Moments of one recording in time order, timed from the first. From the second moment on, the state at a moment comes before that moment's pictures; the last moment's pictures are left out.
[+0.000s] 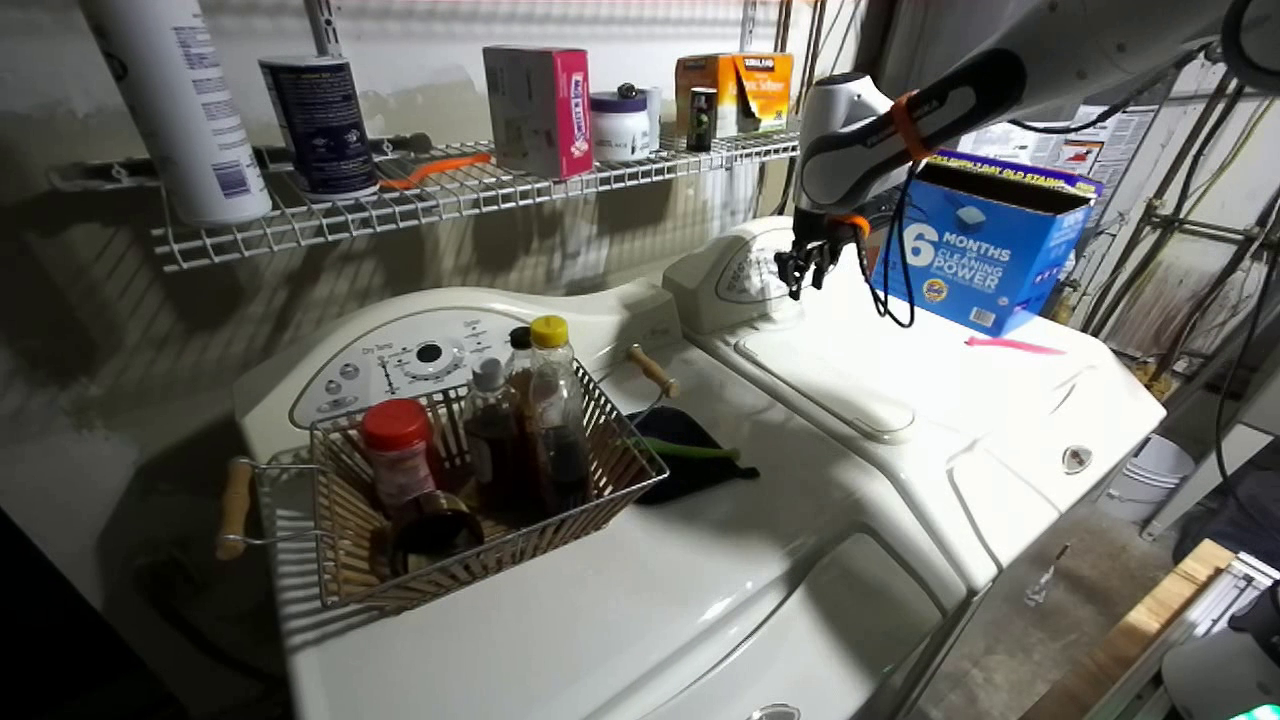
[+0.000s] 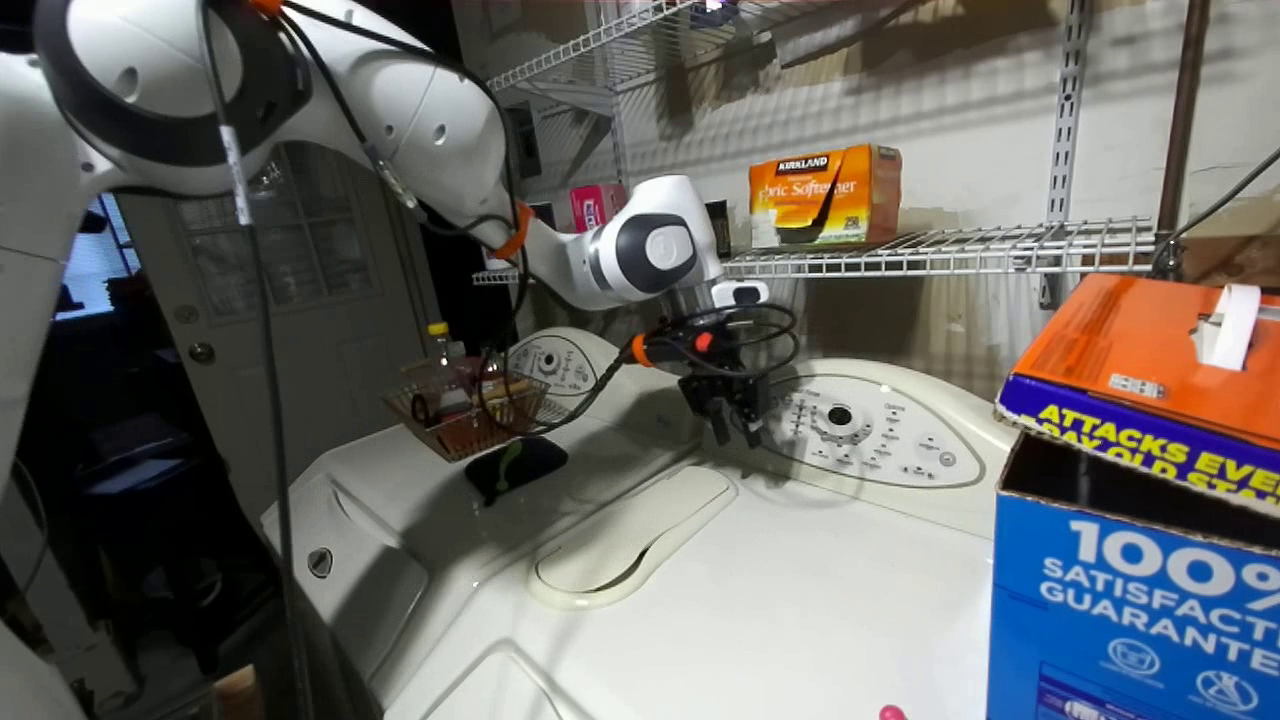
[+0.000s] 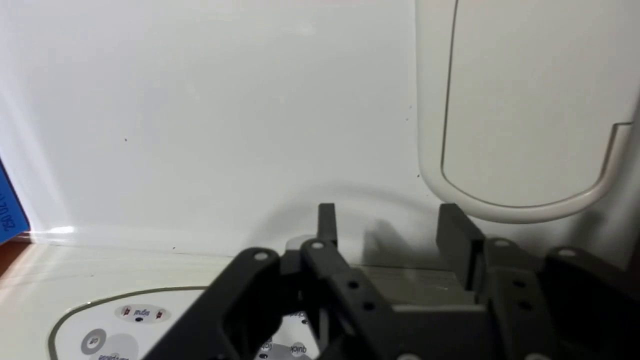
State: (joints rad) arm 0.09 0.49 -0.13 -1.71 -0.19 2.30 0.08
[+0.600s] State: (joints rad) arm 0.04 0.13 -0.10 -2.05 -0.18 2.41 0.08
